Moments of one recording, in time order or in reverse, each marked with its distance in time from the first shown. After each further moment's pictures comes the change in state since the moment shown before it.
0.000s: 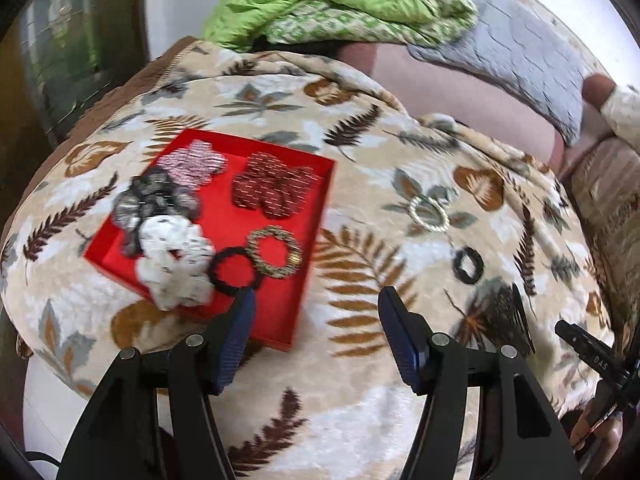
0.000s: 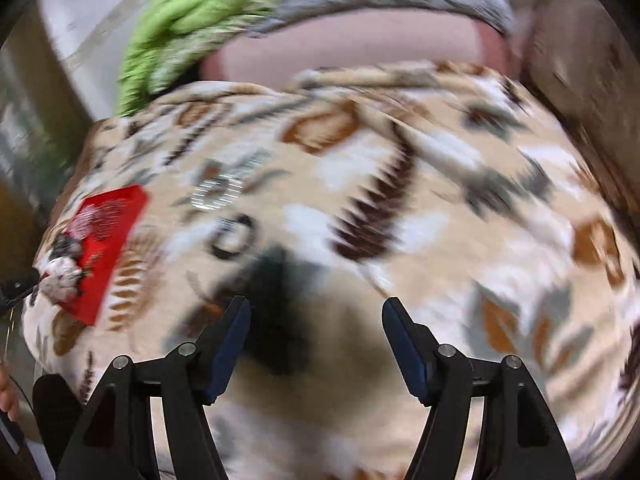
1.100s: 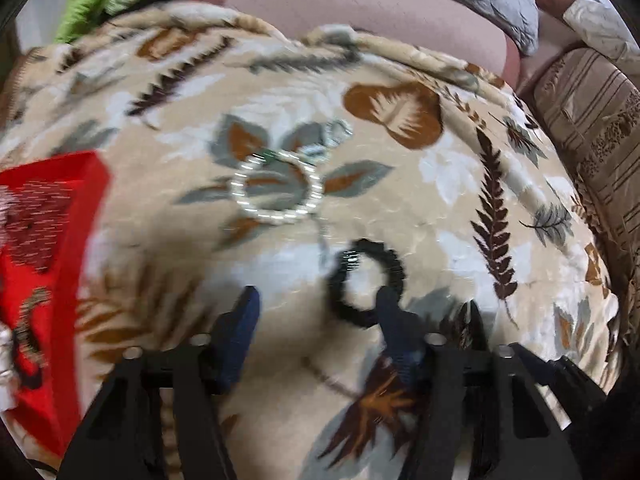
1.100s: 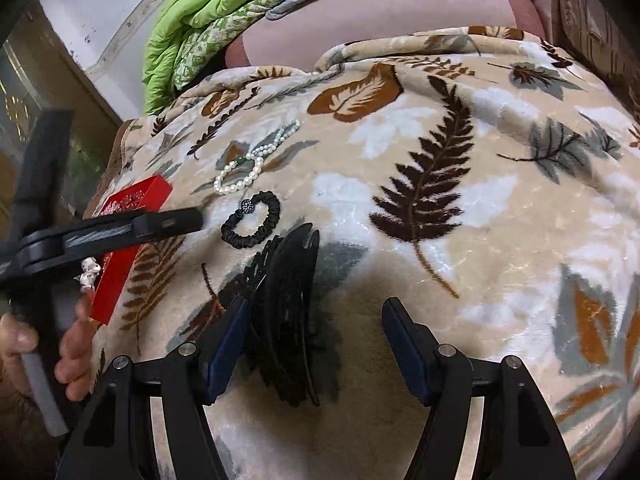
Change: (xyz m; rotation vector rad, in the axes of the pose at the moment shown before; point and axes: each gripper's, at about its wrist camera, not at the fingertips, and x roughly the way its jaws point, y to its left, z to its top) left arm 0.159 -0.155 0.028 0.209 0.217 -0.186; right arm 0.056 0.017 -0.007 -0.046 -0.003 0.197
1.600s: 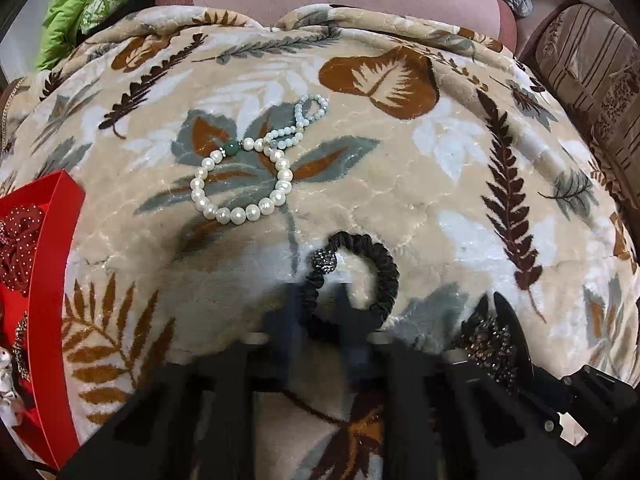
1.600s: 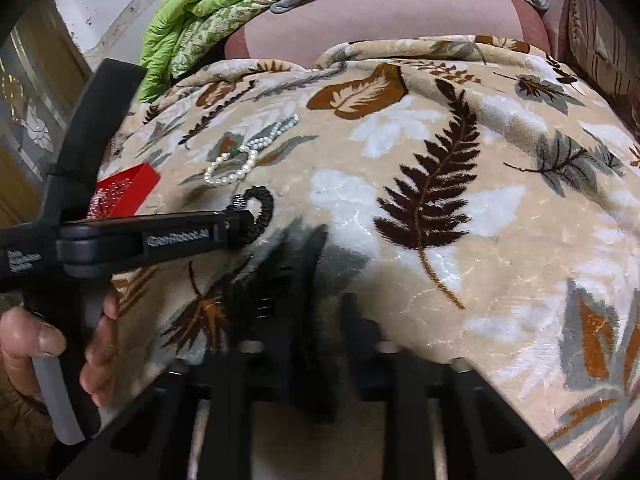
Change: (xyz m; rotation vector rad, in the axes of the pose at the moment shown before) left arm 0.022 -0.023 -0.003 0.090 0.023 0.084; right arm 0.010 0.008 -0.001 -0.050 -0.006 -0.046
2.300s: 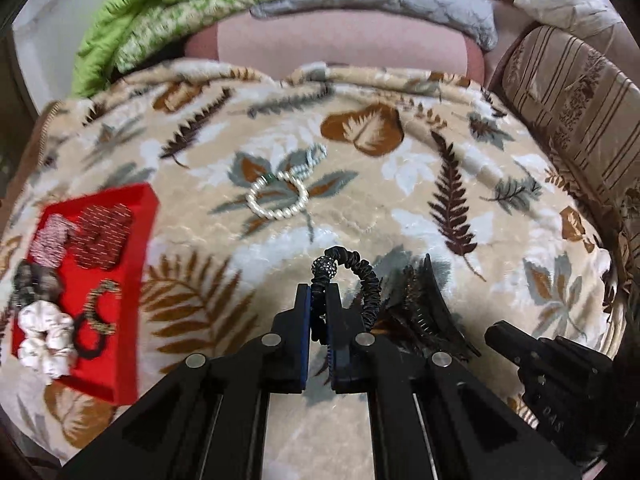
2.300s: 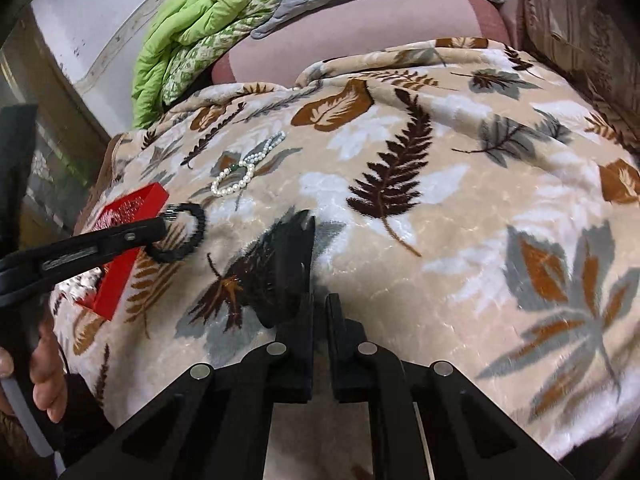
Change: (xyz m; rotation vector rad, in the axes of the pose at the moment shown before) left arm -0.118 0.003 -0.047 0.033 -0.169 0.025; right arm -0.057 -0.006 -0.024 0.138 -0.043 -0.010
